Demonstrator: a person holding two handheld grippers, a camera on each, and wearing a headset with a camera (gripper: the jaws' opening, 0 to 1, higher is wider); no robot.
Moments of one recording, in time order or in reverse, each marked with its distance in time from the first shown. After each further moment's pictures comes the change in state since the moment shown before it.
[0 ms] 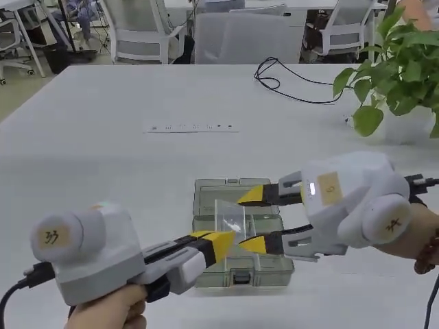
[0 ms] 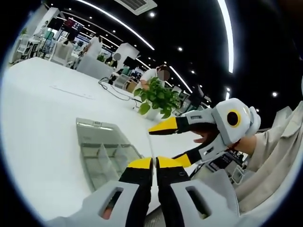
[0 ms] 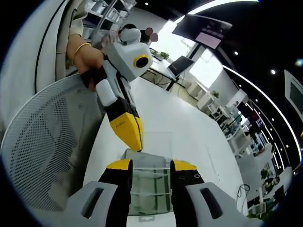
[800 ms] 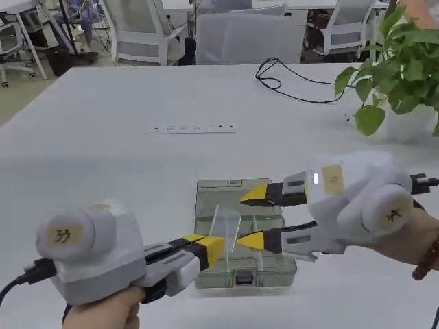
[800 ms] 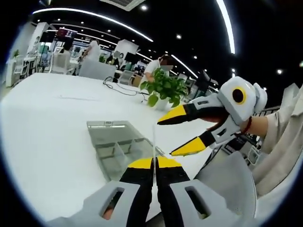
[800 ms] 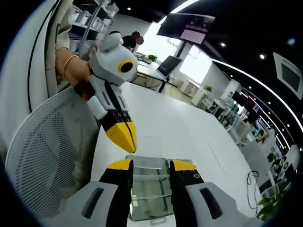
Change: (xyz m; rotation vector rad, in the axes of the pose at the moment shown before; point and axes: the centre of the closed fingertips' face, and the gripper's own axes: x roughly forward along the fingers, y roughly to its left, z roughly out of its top) left arm -0.009 0.017 -0.012 0.218 0.112 0.105; right arm -0.002 -0.002 0.004 0.180 -0.050 -0.023
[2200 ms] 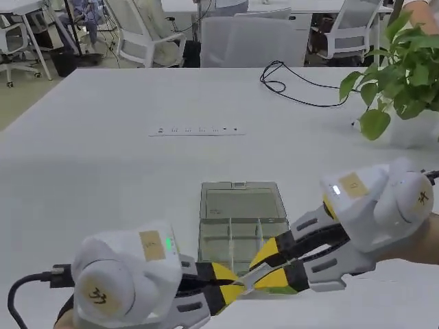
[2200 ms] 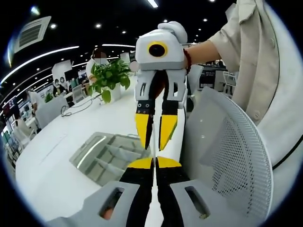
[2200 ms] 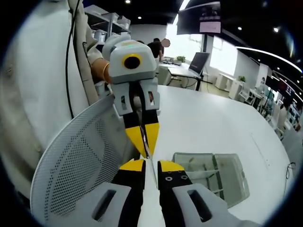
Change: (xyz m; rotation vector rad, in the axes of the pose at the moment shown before) left arm -0.008 -0.048 -0.033 0.639 0.195 -0.286; right arm -0.010 0.068 -0.009 0.115 -0.033 0.402
